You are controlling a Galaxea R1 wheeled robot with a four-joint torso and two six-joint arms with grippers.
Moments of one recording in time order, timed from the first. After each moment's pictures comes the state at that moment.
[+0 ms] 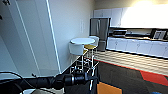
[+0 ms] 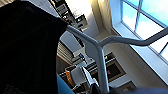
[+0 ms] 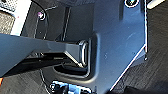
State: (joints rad) left arm 0.37 2.40 -1.01 0.33 -0.01 -1.03; right arm -1.64 2.84 -2.44 -0.16 0.09 0.08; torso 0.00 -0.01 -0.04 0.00
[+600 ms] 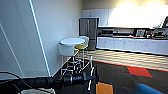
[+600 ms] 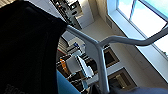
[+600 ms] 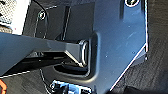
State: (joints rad) left arm 0.37 2.37 -1.00 0.33 -0.01 -1.03; right arm -1.64 2.85 -2.45 -0.16 0.09 0.08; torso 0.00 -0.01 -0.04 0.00
